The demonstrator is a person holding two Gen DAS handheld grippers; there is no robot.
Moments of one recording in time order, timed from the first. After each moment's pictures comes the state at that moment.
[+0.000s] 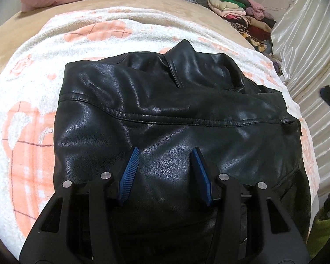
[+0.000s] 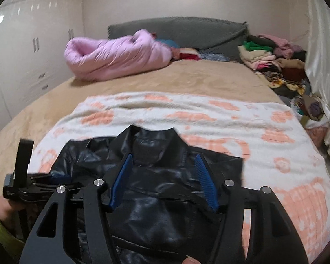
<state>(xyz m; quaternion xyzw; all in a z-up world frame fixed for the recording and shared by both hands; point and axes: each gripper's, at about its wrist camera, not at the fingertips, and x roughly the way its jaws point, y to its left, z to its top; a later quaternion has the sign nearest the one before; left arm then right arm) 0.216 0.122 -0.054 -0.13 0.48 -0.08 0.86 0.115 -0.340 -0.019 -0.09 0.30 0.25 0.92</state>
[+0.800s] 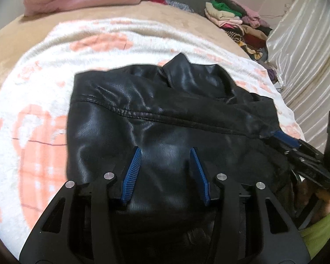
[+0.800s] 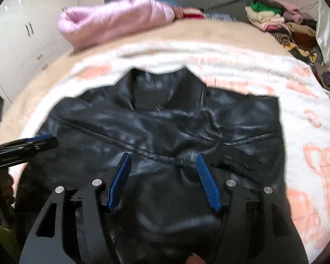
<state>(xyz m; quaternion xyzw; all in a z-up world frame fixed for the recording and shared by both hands) 0.192 0.128 -0.030 -0.13 0.45 -0.09 0.88 0.106 -0.356 -0.084 -0.05 0.38 0.25 0.89</state>
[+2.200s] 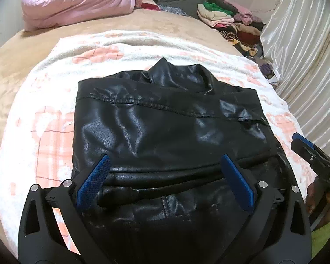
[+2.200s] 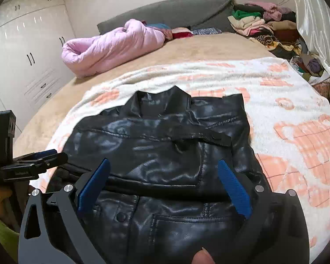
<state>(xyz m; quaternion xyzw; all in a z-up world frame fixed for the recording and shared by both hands) 0.148 0.102 0.005 -0.09 0.44 -0.09 0.89 0.038 -0.407 -0.042 0.02 0.34 0.24 0.91</state>
